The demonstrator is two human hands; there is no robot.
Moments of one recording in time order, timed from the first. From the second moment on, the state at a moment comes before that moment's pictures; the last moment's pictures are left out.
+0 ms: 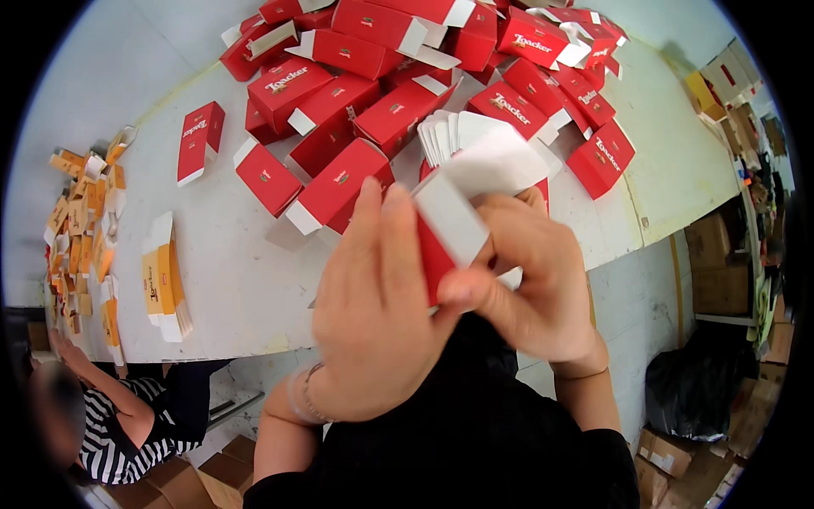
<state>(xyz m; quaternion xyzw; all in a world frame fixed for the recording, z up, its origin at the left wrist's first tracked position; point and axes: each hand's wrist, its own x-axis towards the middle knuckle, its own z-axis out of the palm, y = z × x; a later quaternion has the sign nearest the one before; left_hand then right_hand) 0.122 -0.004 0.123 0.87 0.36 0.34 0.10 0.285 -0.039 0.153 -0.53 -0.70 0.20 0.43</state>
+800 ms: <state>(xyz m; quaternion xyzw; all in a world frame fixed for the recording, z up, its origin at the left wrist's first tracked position) 0.103 0.031 0.088 0.82 0.15 0.45 0.33 0.297 -0.045 0.133 -0.44 -0.46 0.45 0.63</state>
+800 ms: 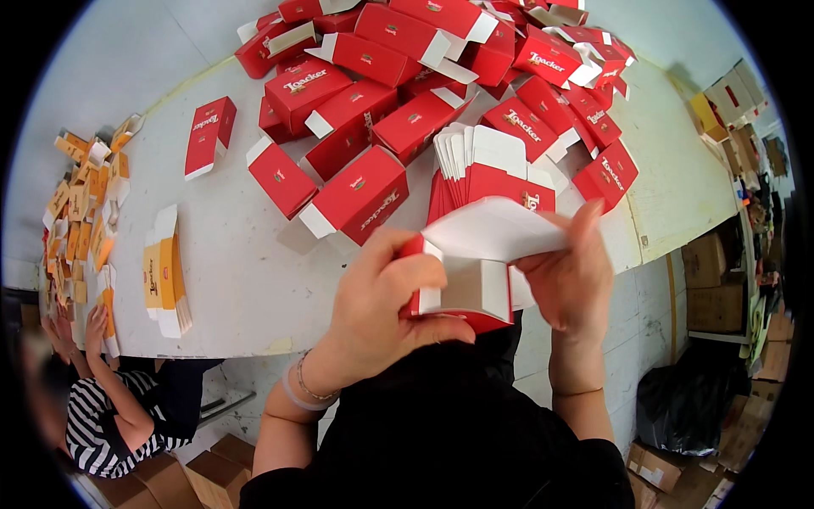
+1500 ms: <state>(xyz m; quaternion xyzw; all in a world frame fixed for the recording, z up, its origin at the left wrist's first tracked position) 0.103 0.036 0.097 0.59 0.24 0.51 0.58 0.335 -0.006 0.128 -0.47 -0.60 0.39 0.52</state>
